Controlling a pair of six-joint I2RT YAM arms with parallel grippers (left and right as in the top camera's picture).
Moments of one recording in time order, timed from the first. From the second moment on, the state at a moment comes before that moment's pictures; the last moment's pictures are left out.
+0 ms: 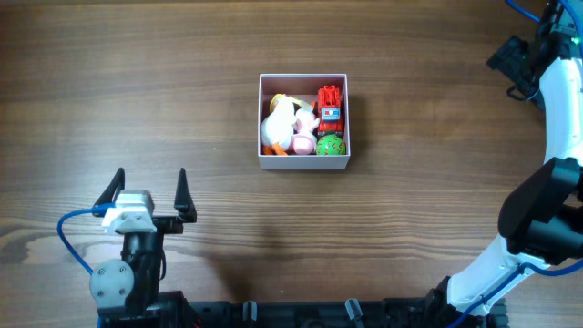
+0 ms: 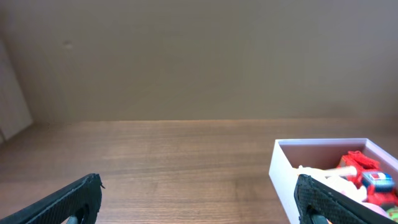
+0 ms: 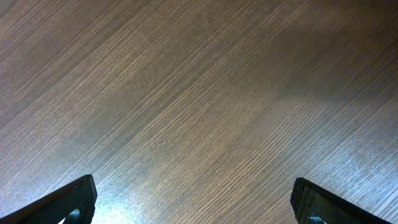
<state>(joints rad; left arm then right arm) 0.08 0.05 0.25 -0.20 0.08 -0.03 -0.32 1.96 1.75 -0.87 0.19 0.43</state>
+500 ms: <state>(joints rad) 0.05 0.01 0.15 -0.19 0.01 -0.15 -0.32 1.96 1.75 -0.87 0.19 0.43</state>
